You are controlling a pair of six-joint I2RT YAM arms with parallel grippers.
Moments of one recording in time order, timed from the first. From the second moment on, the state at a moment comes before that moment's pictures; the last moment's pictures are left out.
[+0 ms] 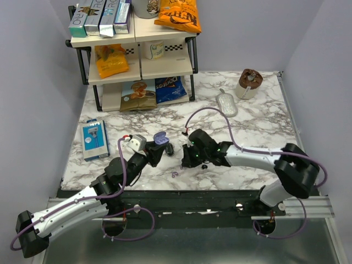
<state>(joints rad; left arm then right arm) -0.97 0.46 0.28 0.24 -0.32 -0.23 0.94 1.55 0.81 -0.11 -0.13 0.48</state>
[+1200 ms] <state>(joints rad) -0.97 1.20 0.38 0.94 -0.09 -0.19 0.84 0.74 0.73 -0.32 0.36 0.56</state>
